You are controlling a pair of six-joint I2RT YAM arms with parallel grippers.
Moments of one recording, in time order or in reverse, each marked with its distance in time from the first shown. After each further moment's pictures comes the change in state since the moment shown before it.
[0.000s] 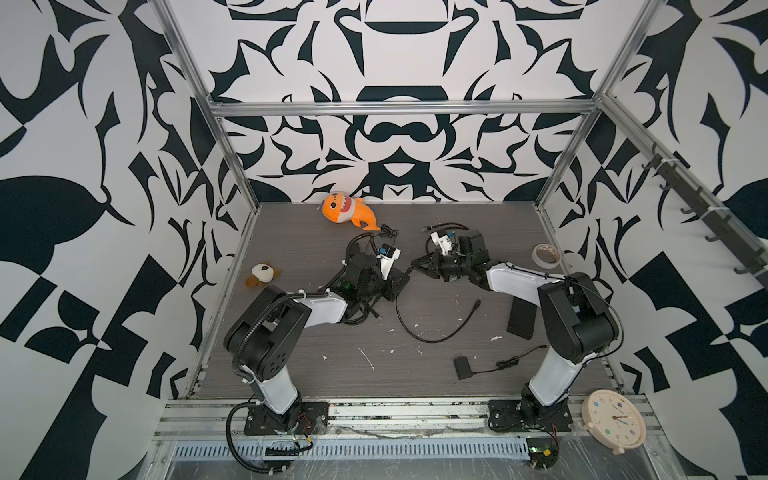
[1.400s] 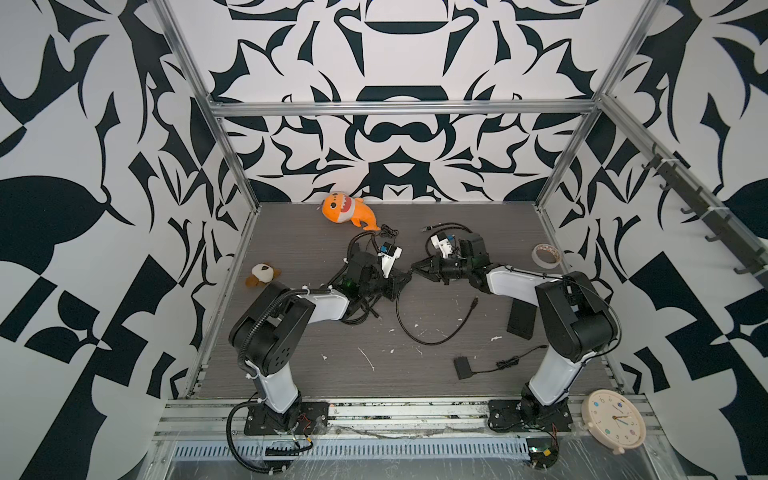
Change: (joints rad) left arm 0.008 0.030 0.031 -0.011 0.048 -0.024; right arm -0.005 0.006 -0.039 0.040 -0.034 0.004
